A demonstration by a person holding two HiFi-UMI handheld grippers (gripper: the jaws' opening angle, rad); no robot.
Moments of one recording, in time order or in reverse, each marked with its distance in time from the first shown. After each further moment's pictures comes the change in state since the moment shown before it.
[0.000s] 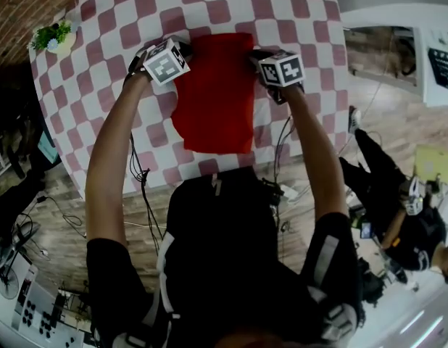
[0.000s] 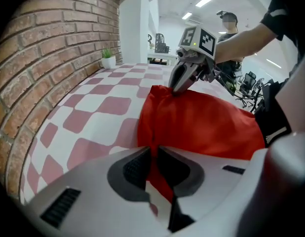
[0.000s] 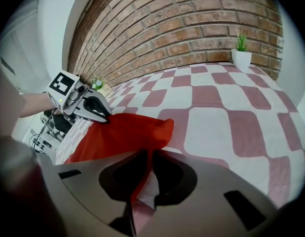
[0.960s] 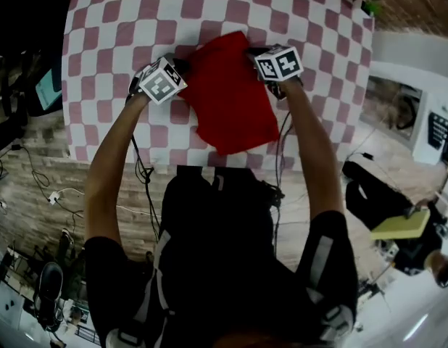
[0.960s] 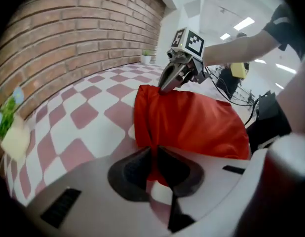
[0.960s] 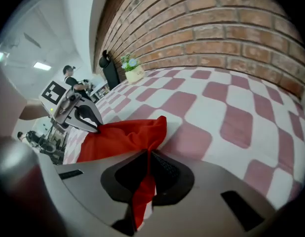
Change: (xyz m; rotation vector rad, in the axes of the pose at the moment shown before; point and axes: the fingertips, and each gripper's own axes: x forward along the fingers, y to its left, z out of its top) left arm -0.075 -0.072 -0.157 -0.416 -0.081 0.108; right arm 0.082 0.143 0.055 -0.345 0.161 0.153
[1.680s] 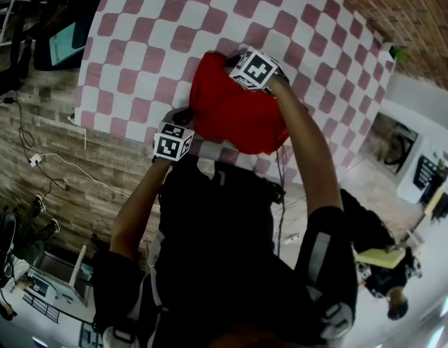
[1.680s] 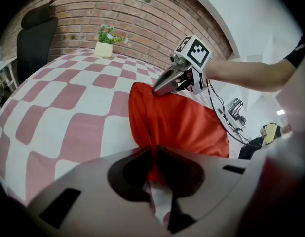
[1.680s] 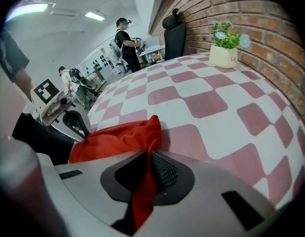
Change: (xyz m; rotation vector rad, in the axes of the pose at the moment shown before) left arm -0.042 -0.135 -0.129 -0.824 -0.237 0.176; right arm 0.089 0.173 0.028 -0.639 0.271 0.228
